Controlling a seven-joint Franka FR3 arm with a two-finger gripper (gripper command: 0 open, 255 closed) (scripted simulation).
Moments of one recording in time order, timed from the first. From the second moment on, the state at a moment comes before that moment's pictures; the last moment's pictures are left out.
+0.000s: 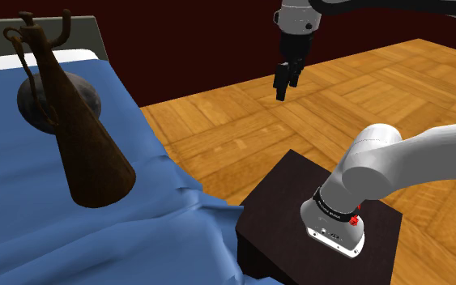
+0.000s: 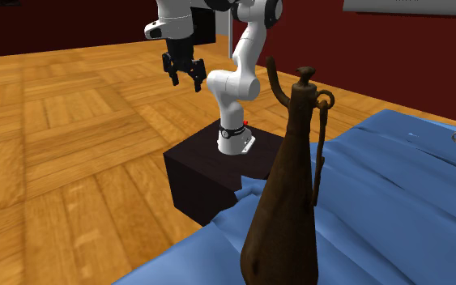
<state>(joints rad) 0.02 -0.79 0.03 -2.42 -0.04 1.50 -0.05</state>
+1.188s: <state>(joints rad) 0.09 -0.52 0.33 -2.17 0.16 1.67 0.34</state>
